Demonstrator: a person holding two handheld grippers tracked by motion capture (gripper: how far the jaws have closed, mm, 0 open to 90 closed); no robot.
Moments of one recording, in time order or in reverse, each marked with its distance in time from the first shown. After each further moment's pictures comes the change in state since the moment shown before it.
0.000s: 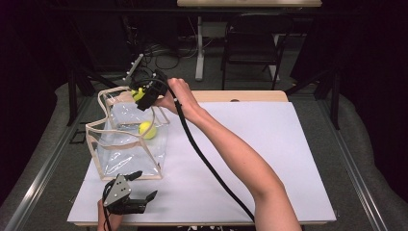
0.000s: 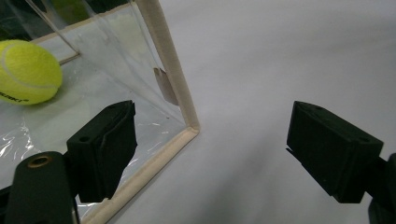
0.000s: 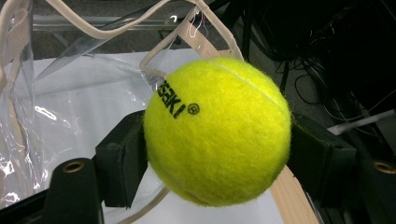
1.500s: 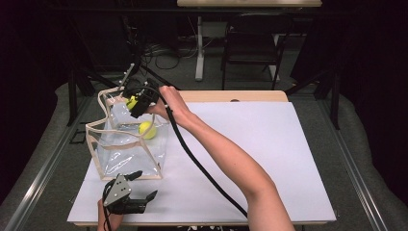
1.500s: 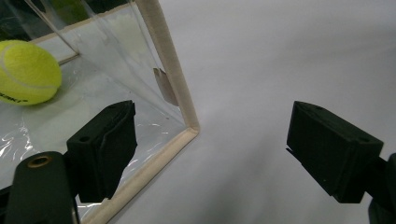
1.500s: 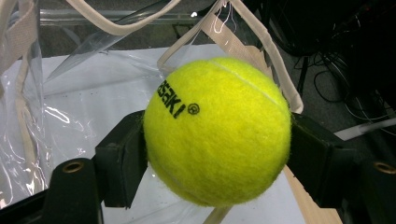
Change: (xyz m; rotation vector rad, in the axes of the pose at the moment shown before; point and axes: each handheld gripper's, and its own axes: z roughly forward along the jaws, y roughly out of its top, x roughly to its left) left arm 0.000 0.000 0.000 -0.001 -0.007 0.000; right arm 0.016 0.002 0.034 0.031 0.058 0.004
